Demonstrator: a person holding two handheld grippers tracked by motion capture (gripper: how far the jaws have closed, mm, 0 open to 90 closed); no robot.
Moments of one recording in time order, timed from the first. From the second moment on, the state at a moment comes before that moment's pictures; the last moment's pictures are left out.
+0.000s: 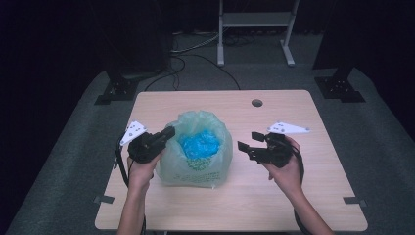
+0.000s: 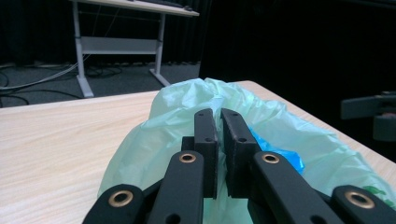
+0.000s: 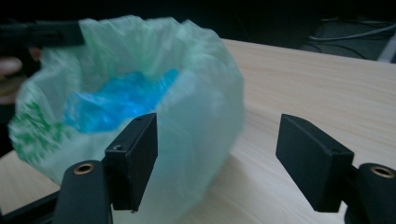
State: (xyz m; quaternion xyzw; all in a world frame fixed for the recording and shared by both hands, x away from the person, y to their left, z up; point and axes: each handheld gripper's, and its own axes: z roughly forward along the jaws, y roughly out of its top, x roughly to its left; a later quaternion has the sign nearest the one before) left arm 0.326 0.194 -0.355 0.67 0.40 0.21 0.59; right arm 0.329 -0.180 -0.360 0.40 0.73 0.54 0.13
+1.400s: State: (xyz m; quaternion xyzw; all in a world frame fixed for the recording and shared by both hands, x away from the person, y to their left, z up) left arm 0.318 0.194 -0.343 0.65 0.37 0.18 0.64; right arm 0.358 -0.109 -0.360 0.46 0.73 0.49 0.15
